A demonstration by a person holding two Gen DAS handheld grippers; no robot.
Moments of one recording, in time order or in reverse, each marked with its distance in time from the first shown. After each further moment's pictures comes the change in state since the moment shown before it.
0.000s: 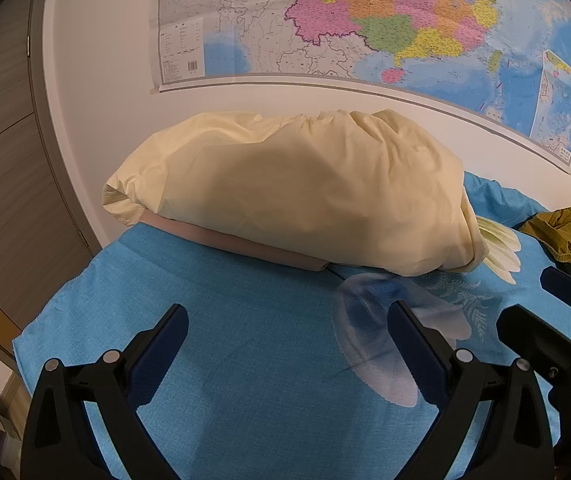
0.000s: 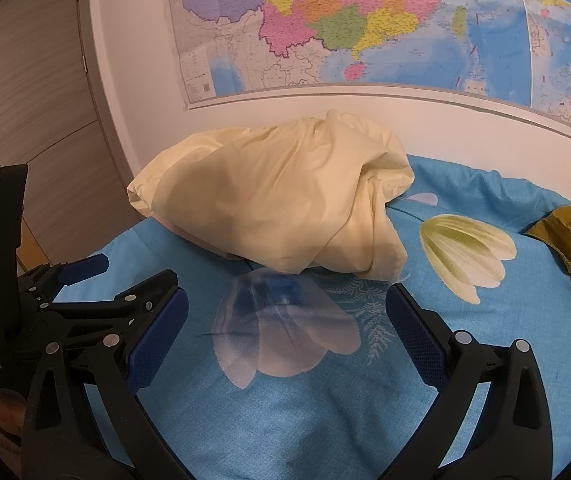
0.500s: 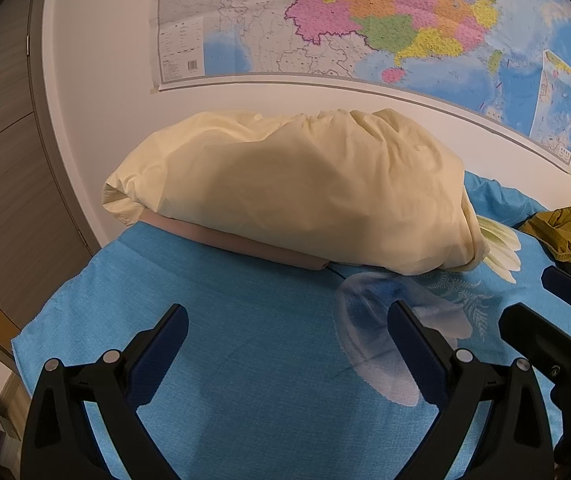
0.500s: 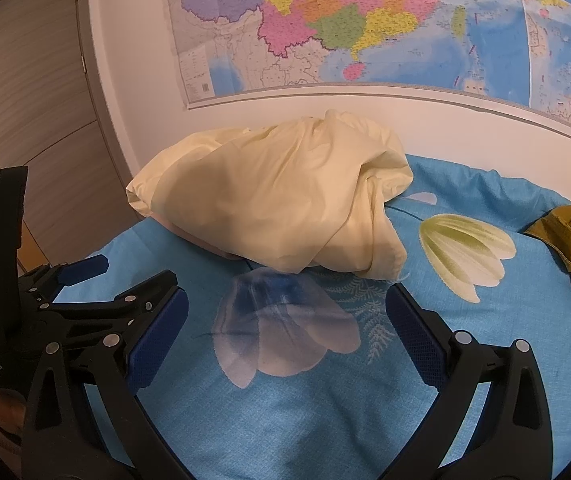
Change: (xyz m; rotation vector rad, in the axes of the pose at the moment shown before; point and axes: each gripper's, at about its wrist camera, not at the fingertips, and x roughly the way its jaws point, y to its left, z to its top) left arm 0.000 0.001 -0.001 0.001 0.001 -0.001; right arm 0.000 -0.001 0.000 -0.004 0.000 -0.001
